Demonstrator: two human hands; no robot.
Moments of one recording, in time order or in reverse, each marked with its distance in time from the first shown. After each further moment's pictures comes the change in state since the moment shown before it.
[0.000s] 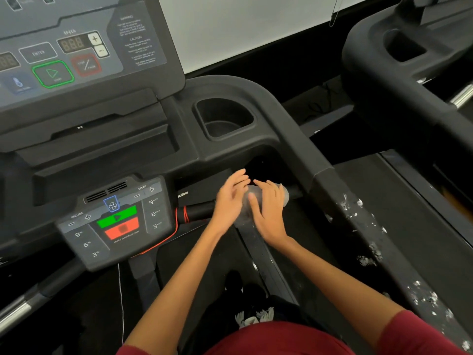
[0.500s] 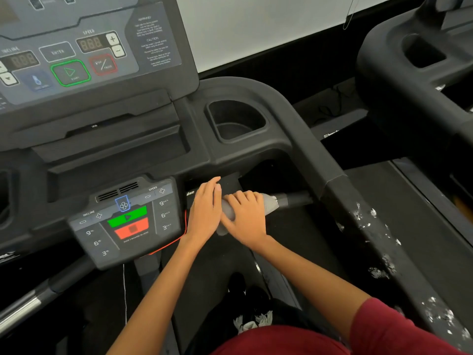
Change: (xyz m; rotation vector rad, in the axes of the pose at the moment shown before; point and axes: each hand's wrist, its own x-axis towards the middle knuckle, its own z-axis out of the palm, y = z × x) left_hand -0.012 -0.011 -0.061 0.594 0.247 0.109; right_hand 0.010 -0.038 0.050 -0.381 -0.086 -0.291
